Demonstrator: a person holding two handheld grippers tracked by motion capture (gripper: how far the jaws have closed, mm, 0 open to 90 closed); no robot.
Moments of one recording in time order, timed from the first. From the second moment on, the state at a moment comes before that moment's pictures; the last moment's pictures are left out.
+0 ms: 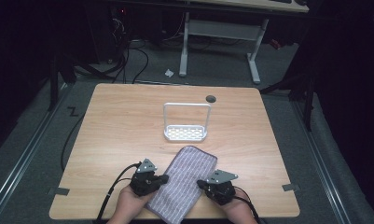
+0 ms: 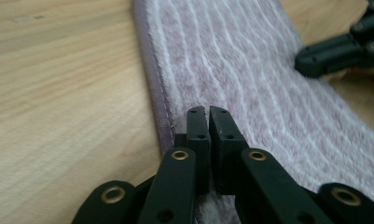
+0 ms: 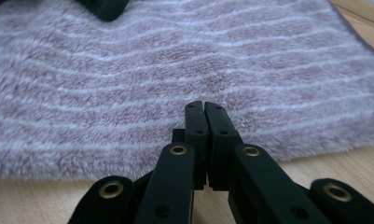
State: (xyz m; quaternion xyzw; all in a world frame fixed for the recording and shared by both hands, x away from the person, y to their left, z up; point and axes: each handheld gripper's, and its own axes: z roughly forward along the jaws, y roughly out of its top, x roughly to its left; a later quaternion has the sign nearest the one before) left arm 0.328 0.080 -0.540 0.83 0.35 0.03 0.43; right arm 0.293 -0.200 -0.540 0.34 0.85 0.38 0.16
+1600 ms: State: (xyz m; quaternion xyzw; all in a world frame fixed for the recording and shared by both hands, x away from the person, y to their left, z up) left arm 0.390 0.036 -0.541 0.78 0.44 0.14 0.42; right arm 0.309 -0.258 -0.524 0.39 0.78 0.45 0.21
